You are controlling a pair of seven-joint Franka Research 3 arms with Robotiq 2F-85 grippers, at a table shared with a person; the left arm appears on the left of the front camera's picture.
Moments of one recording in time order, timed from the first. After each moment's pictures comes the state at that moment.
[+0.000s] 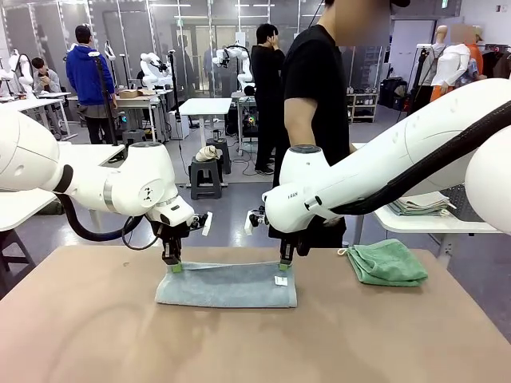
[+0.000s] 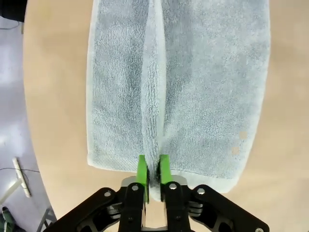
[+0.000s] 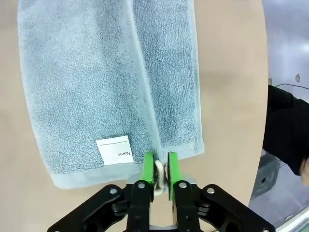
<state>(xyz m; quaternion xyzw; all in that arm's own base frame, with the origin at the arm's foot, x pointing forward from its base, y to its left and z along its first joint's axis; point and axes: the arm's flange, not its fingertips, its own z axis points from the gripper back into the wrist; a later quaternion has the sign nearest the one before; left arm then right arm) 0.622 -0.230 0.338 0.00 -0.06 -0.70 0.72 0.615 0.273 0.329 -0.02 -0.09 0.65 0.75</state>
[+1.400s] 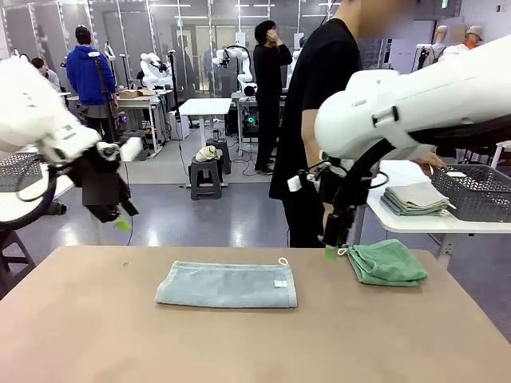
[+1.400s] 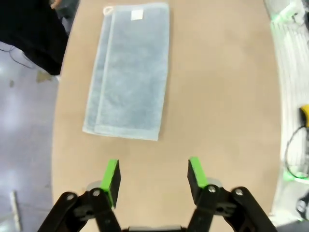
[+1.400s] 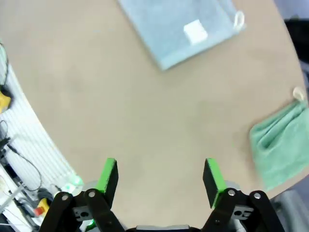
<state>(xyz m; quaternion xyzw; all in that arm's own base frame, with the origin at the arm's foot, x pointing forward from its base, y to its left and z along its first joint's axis) 0.513 -0.099 0.515 -0.14 -0.21 -0.67 0.70 0.484 0.176 0.479 0.06 0.00 0.48 0.88</state>
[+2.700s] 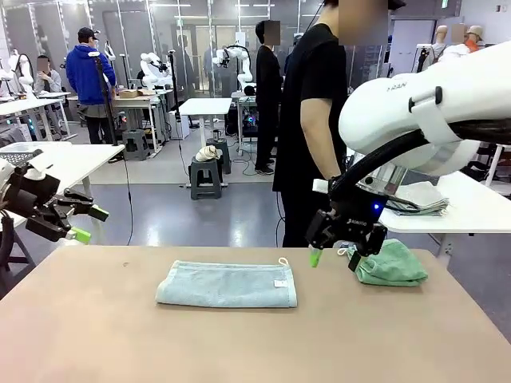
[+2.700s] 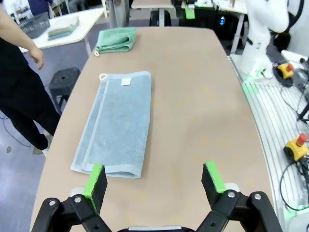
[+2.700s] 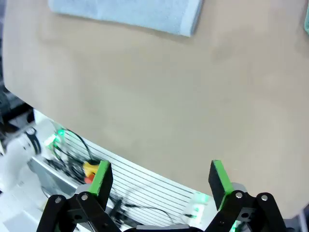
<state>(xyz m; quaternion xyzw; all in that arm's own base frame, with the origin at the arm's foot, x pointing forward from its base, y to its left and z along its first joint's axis) 0.489 0.010 0.452 -0.33 -0.37 -0.61 0.62 0.425 0.172 0.472 0.18 0.03 0.10 0.98</state>
